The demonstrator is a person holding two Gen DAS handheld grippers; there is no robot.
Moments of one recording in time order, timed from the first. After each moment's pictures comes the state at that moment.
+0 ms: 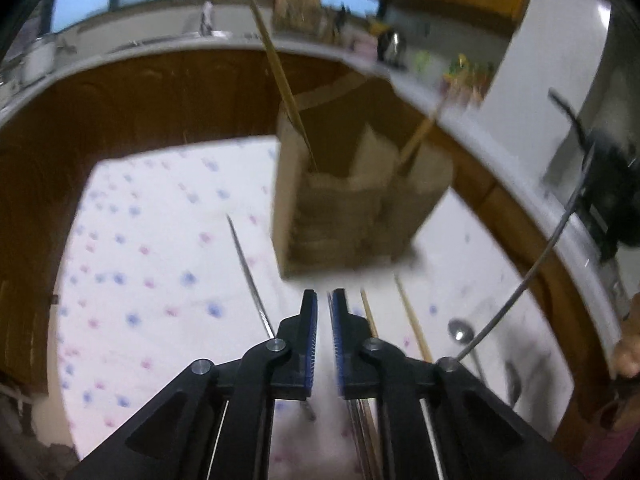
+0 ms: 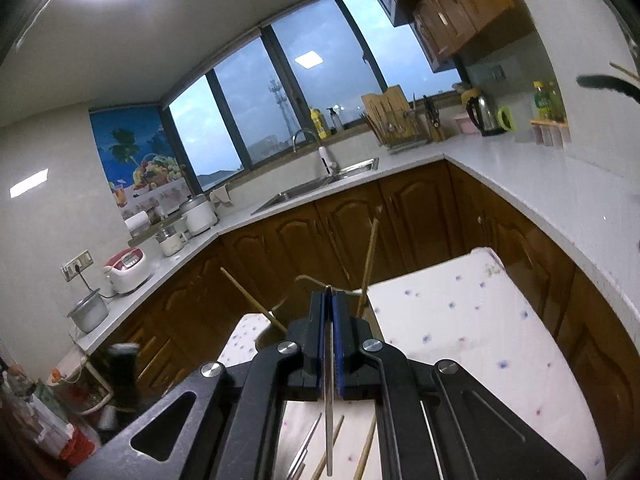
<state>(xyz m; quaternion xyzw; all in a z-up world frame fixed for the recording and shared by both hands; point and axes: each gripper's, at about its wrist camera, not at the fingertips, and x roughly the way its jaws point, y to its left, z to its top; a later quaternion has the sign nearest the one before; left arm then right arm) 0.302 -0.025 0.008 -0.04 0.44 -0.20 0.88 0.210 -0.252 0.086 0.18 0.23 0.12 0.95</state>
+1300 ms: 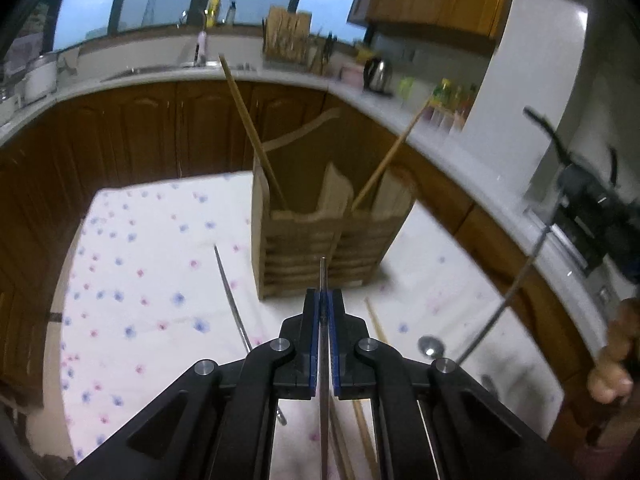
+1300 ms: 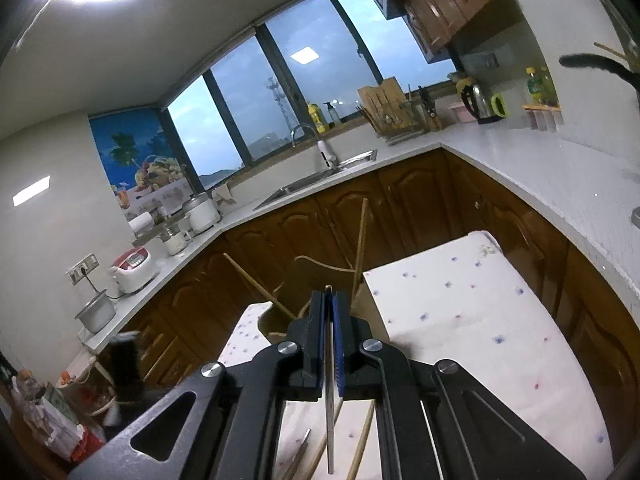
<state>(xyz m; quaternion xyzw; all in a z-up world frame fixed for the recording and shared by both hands) 0.309 -0.046 0.057 -0.05 0.36 -0.20 0.91 0.190 -0.258 0.083 0.20 0.24 0.13 0.94</state>
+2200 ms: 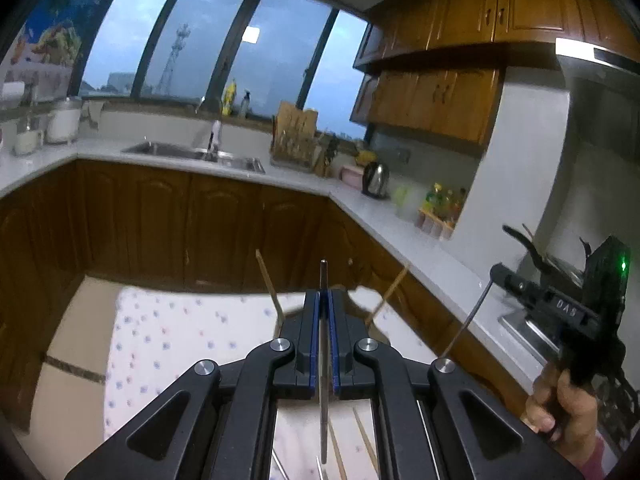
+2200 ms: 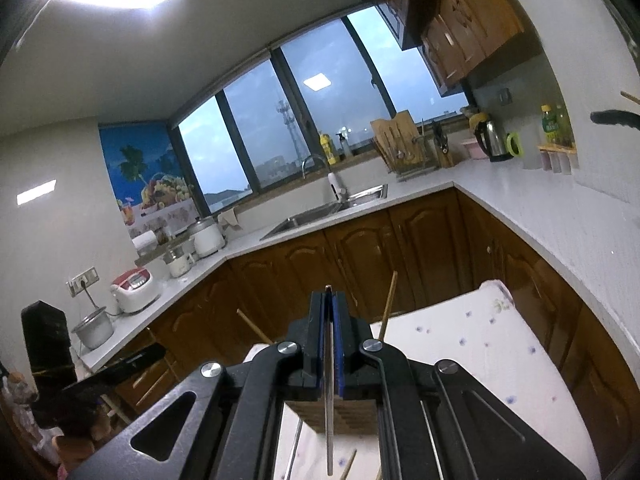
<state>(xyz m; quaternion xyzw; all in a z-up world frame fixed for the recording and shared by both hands) 0.275 0.009 0.089 -0.11 0.20 -0.19 0.96 0.225 -0.246 0.123 0.18 0.18 0.12 0.96</state>
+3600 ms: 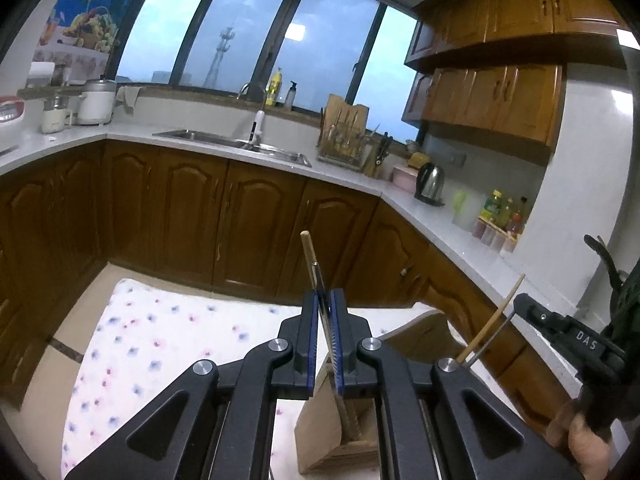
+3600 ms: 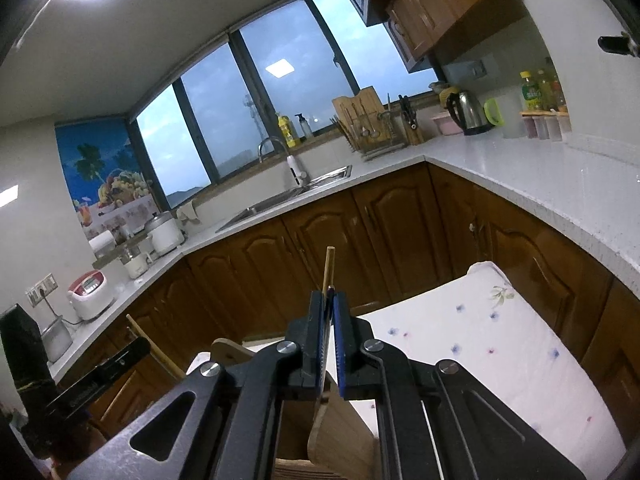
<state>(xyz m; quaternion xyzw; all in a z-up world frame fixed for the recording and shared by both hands) 0.378 -0.039 -0.017 -0.13 0.22 -0.10 0.96 0.323 -0.249 0.045 0.19 0.22 0.07 0.96</state>
